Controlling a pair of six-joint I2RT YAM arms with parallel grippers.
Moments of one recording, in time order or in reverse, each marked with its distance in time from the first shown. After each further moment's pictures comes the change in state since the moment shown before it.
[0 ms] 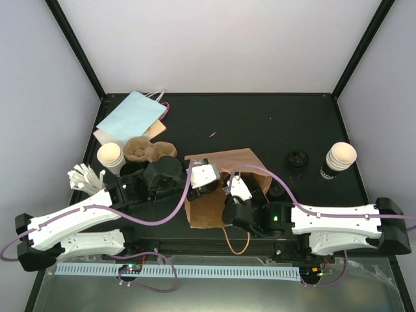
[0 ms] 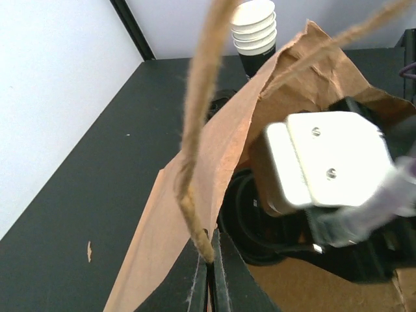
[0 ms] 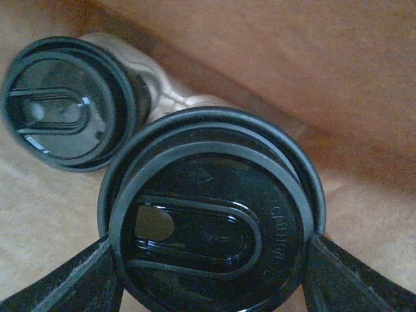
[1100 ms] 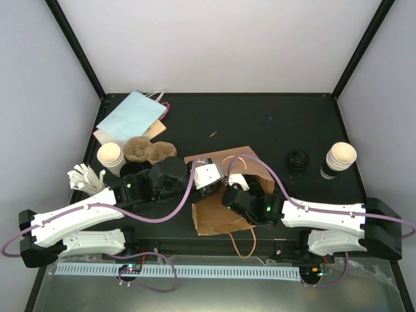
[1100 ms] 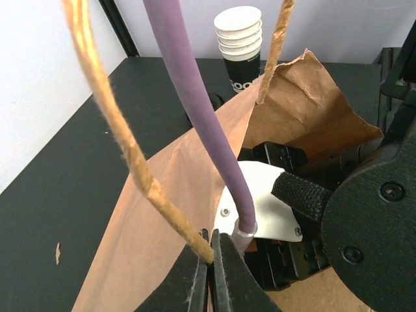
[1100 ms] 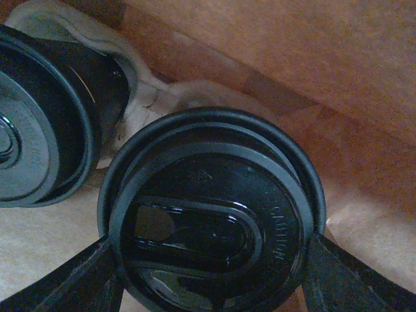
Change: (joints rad) left arm -0.033 0.039 0.022 0.002 0.021 -0.089; right arm -0.208 0.068 -0.092 0.247 -0.116 -0.170
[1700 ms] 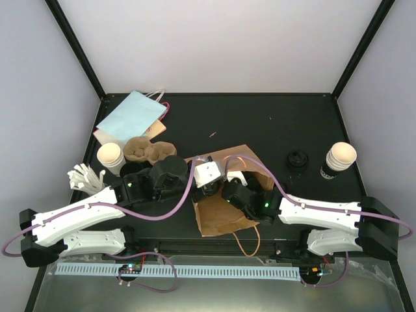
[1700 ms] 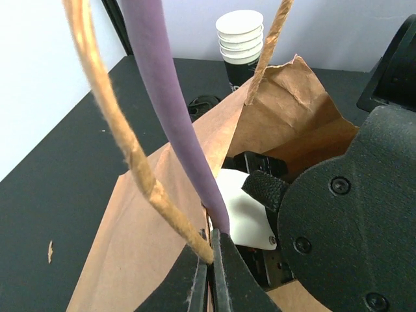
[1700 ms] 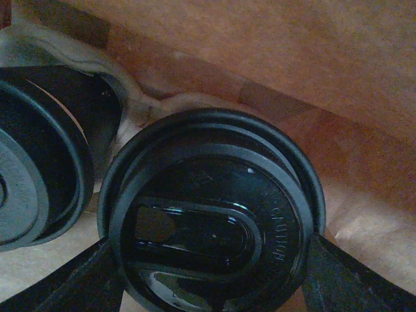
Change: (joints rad) left arm 0.000 0.010 0.011 0.002 0.011 -0.038; right arm -0.055 0.032 0.000 0.098 -0.049 -0.048
